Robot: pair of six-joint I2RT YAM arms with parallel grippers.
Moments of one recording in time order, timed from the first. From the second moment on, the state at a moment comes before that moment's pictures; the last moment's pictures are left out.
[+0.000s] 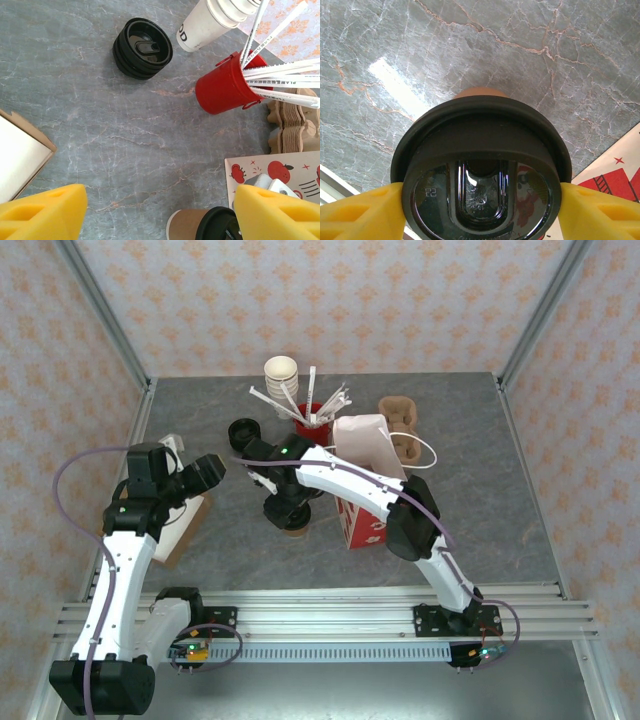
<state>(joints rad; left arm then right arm) 0.07 0.86 0.88 -0.72 0.26 -0.52 1.02 2.20 2.11 -1.38 0.01 0.12</state>
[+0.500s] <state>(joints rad) 0.07 0.86 0.87 -0.72 0.26 -0.52 1.02 2.20 2.11 -1.40 0.01 0.11</state>
